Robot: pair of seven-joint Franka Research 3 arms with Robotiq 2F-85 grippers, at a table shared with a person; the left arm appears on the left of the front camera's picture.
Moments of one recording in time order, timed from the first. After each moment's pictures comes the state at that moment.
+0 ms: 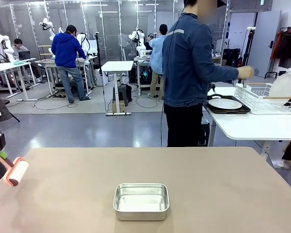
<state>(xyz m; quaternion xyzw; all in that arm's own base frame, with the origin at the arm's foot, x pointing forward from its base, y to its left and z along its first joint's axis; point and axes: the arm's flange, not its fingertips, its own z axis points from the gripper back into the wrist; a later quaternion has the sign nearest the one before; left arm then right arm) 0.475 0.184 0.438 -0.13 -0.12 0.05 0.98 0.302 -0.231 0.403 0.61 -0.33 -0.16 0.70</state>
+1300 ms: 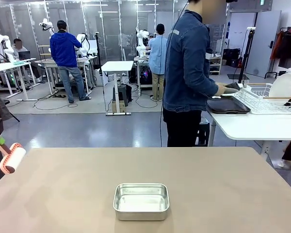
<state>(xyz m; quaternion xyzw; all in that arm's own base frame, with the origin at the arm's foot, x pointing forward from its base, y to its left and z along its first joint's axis) 0.460 0.160 0.499 -0.09 -0.15 0.03 0.98 0.302 -0.231 0.403 0.61 -0.33 -0.16 0.70</state>
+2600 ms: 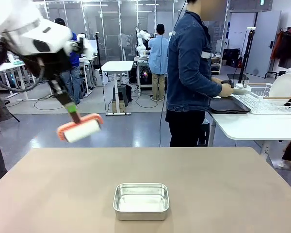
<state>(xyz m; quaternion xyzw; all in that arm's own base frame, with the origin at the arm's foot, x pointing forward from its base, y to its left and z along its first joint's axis) 0.327 -0.209 0.658 0.04 -0.22 -0.59 0.77 0.302 -0.230 0.403 0.61 -0.32 -0.16 0.70</state>
